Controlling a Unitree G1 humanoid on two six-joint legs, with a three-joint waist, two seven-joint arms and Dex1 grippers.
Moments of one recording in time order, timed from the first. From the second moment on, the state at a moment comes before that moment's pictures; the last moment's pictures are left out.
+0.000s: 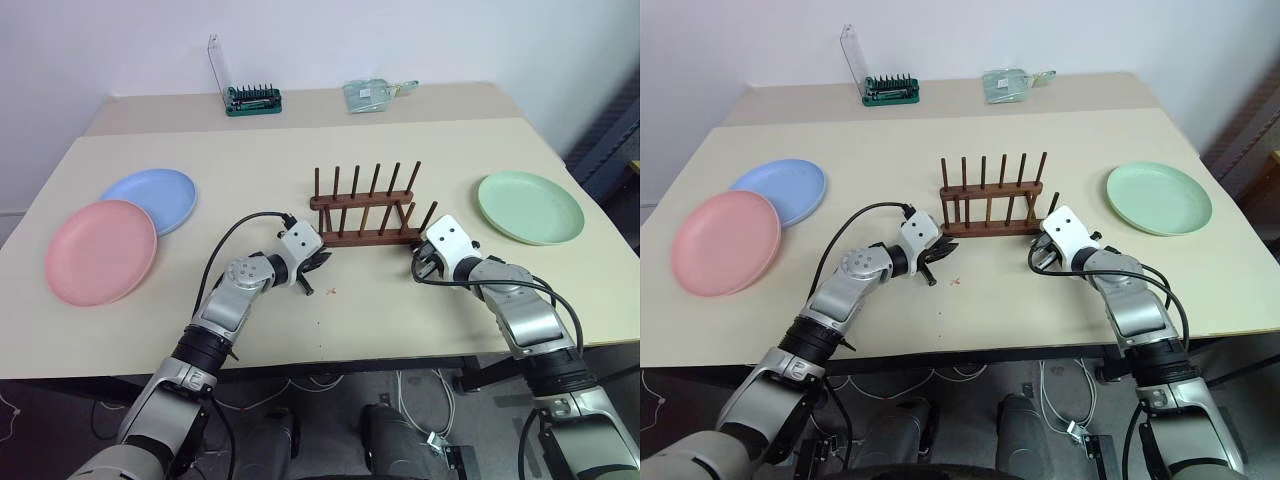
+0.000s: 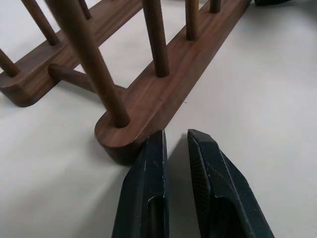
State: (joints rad) left arm -0.57 0.26 -0.29 0.32 -0.01 0.23 -0.61; right arm -0.41 -0.57 0.10 0.11 0.01 0.42 0.52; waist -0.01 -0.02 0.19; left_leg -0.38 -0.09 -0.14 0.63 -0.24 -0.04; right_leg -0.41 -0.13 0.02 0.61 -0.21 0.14
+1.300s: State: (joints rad) left arm -0.26 0.46 0.97 0.02 -0.52 0.93 0.12; right arm -0.48 -0.53 0.19 -0.01 0.17 0.36 0.87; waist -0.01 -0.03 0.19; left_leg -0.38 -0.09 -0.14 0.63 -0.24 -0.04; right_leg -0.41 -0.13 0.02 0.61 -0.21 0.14
